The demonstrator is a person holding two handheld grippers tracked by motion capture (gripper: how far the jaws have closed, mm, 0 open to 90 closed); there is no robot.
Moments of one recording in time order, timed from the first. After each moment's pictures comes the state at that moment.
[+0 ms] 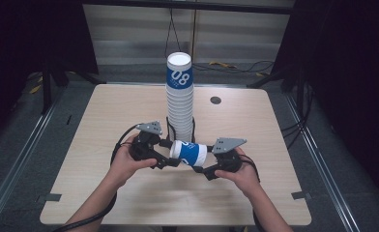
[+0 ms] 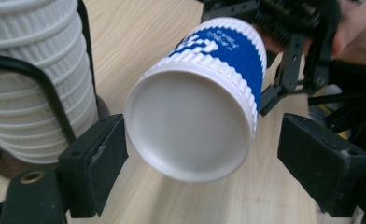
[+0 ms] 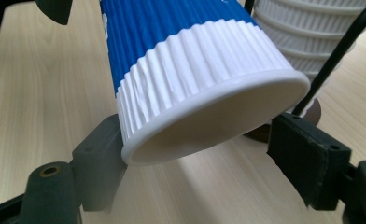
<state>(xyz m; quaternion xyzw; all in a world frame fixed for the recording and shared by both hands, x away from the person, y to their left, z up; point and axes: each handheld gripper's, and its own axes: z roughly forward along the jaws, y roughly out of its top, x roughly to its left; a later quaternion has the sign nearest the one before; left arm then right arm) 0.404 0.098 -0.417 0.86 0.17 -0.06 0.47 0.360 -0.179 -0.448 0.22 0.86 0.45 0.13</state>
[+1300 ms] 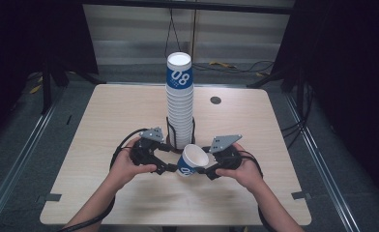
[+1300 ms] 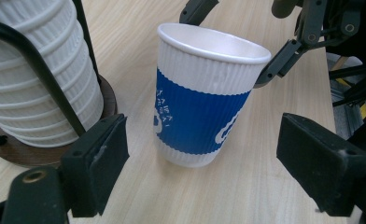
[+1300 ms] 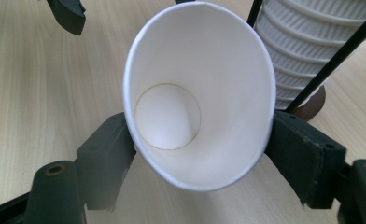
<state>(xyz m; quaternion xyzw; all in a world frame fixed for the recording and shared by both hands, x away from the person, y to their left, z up) 0.399 0.096 -0.432 0.88 0.15 -0.04 0.45 0.365 -0.176 -0.437 0.19 0.89 0.40 0.11</state>
